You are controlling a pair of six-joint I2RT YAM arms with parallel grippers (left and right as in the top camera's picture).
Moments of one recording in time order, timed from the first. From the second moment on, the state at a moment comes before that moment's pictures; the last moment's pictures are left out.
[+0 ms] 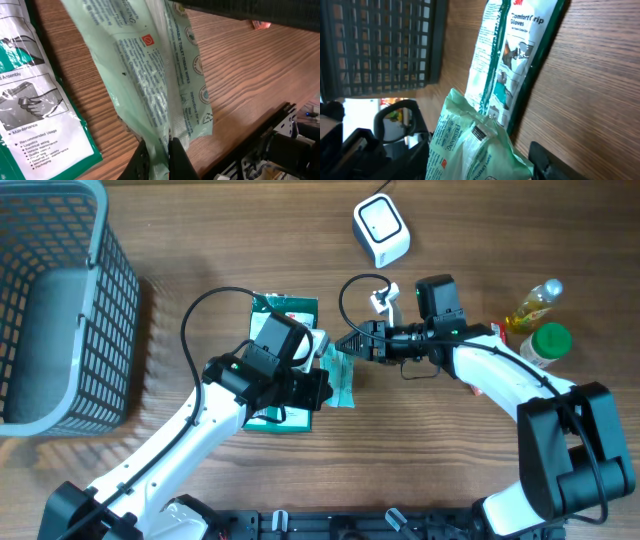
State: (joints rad) left arm -0.56 1.38 0.91 -0.66 0.41 -0.40; right arm 0.28 1.72 0.89 -0.13 -0.97 0.46
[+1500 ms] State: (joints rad) left arm -0.56 1.53 0.91 -0.63 0.26 -0.40; right arm 0.29 1.72 0.81 -0.12 -0.65 0.52
